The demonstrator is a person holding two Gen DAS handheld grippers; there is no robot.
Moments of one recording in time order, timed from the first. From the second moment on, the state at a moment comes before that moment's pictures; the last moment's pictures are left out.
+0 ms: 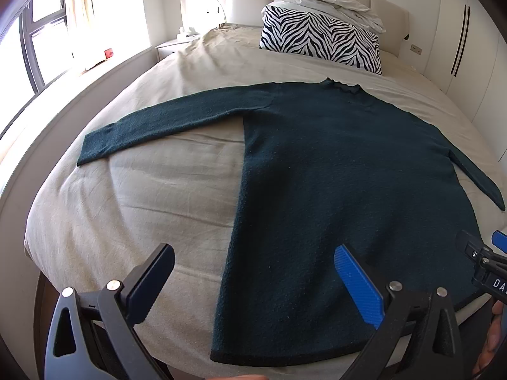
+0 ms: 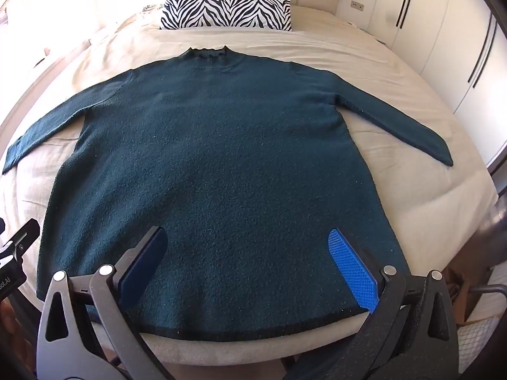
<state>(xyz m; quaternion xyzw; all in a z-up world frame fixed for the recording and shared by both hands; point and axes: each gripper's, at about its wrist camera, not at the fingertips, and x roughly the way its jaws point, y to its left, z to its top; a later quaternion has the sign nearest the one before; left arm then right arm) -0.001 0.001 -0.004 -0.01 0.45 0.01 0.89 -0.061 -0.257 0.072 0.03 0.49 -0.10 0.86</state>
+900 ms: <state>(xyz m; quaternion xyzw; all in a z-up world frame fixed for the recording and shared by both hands) -0.005 0.010 -0.004 -0.01 0.45 0.01 0.89 -0.061 -0.249 0.070 0.03 0.49 -0.09 0.86</state>
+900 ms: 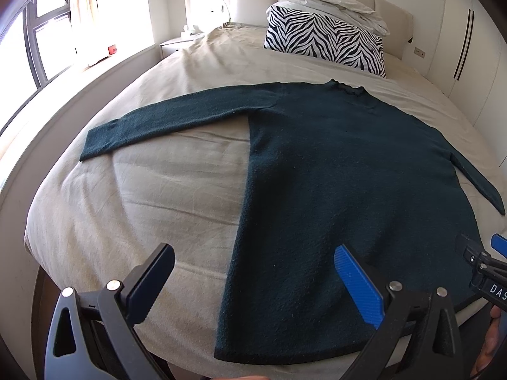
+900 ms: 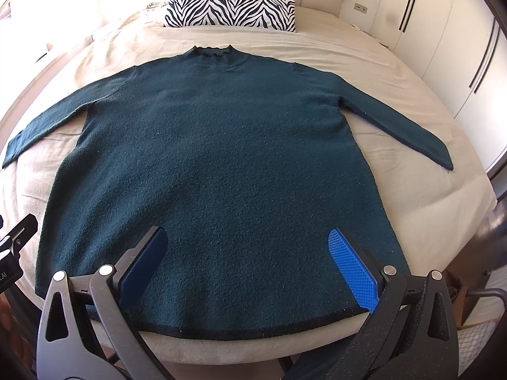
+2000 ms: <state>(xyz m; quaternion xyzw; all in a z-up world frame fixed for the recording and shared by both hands) -0.008 0.008 -0.007 -0.02 0.45 0.01 0.89 -0.061 -0.245 0.069 0.02 0.49 -0.09 0.86</state>
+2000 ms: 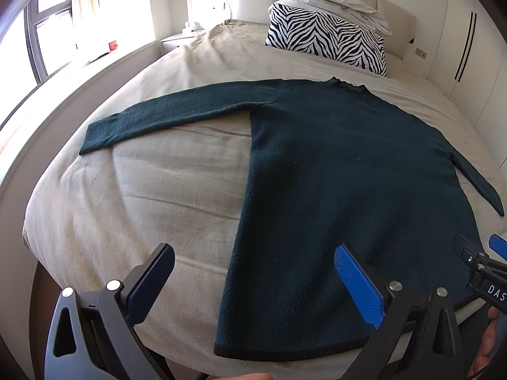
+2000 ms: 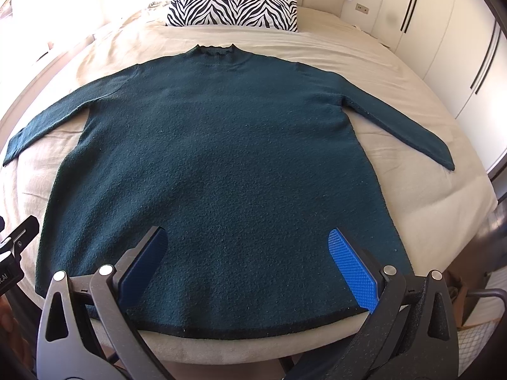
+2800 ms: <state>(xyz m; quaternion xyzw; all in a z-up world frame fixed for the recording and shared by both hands) -0.008 0.000 -0.005 0.02 0.44 0.03 0.90 -0.062 -0.243 0.062 0.03 0.50 -0.08 0.86</state>
